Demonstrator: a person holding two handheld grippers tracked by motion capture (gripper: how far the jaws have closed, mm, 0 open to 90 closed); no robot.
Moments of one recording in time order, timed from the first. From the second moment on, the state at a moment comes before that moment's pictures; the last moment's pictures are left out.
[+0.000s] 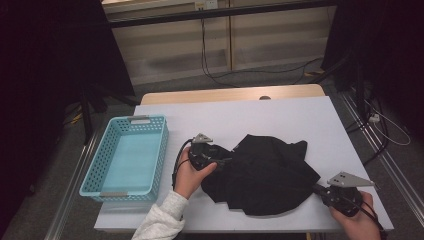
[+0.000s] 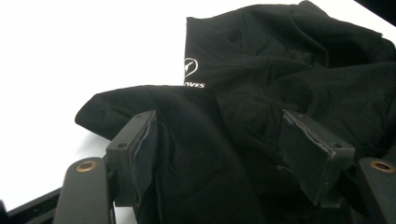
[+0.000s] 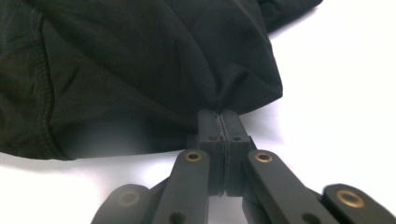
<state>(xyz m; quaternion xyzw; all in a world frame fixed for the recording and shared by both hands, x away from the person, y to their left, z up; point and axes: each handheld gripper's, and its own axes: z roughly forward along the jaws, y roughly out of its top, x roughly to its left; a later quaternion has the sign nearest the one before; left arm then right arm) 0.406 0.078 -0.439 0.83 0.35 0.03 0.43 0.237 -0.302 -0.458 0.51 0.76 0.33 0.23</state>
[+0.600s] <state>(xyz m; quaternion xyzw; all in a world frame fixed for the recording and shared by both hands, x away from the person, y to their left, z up) 0.407 0.094 -0.435 0.83 0.36 0.05 0.43 0.305 -0.223 -0.432 0.46 0.77 0.37 0.23</state>
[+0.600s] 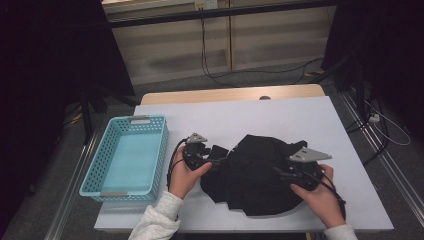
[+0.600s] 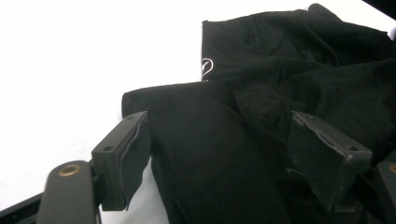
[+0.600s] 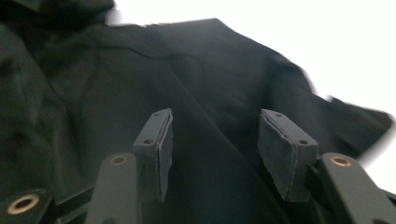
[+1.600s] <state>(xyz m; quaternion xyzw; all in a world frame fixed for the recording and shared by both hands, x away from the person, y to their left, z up) 0.406 0.106 -0.434 0.82 0.37 0.05 0.43 0.362 -0.180 -0.438 0.46 0.78 0.37 0.18</state>
